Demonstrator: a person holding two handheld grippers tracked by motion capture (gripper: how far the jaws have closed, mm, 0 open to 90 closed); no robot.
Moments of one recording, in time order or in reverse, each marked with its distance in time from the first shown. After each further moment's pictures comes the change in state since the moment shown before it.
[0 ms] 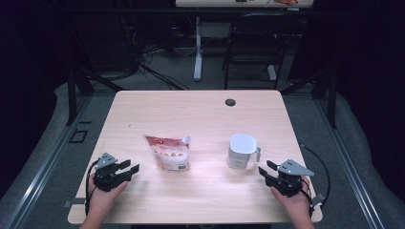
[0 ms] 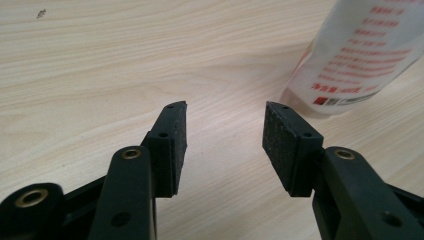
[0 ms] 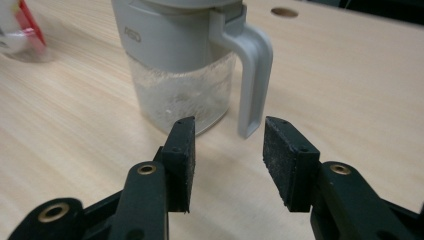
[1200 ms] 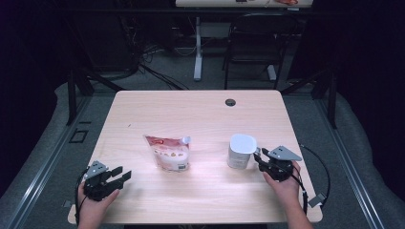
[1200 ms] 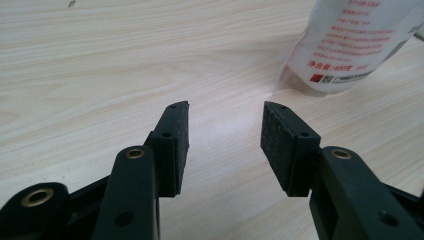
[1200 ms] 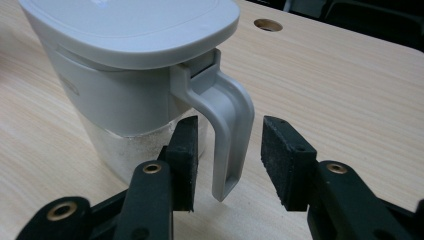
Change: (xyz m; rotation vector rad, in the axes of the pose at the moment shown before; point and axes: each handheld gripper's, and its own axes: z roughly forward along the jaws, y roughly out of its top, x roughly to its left) left arm 0.001 -0.017 -0.027 0.019 0.045 0.015; right arm -0.004 0.029 0.040 -0.005 -0.101 -0.067
